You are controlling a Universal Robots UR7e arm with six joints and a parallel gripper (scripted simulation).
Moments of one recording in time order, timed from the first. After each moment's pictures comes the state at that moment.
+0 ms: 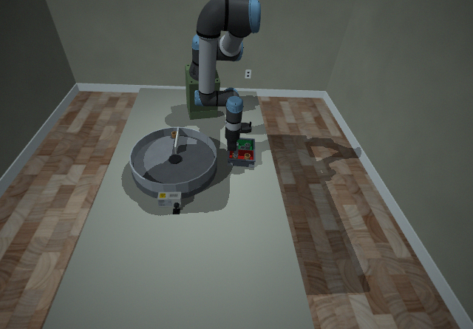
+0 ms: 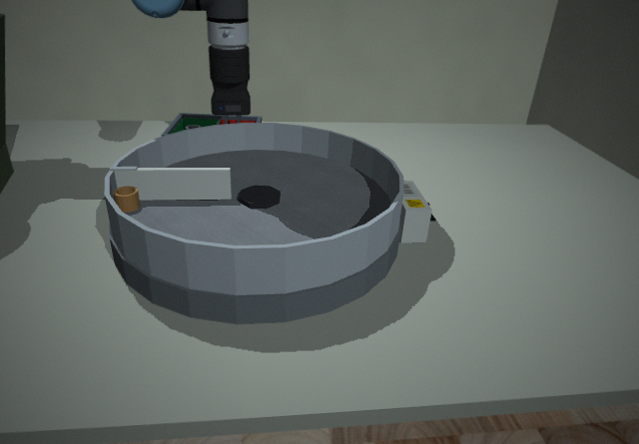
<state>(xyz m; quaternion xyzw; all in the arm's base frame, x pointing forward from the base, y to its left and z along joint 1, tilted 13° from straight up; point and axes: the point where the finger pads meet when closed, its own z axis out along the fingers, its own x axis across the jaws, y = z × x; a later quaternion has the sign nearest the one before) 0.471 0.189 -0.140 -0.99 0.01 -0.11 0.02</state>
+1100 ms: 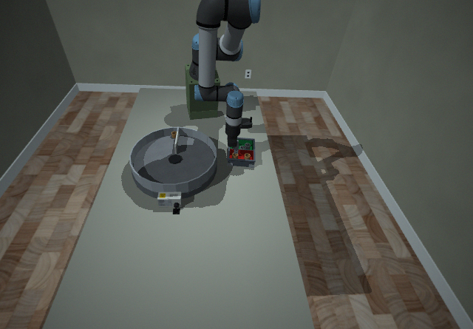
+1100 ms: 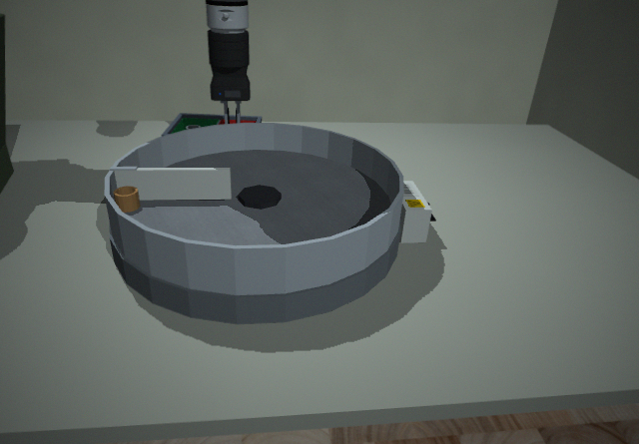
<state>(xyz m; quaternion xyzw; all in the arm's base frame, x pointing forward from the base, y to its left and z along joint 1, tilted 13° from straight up) 0.465 0.188 -0.113 -0.99 0.01 -0.11 0.02</state>
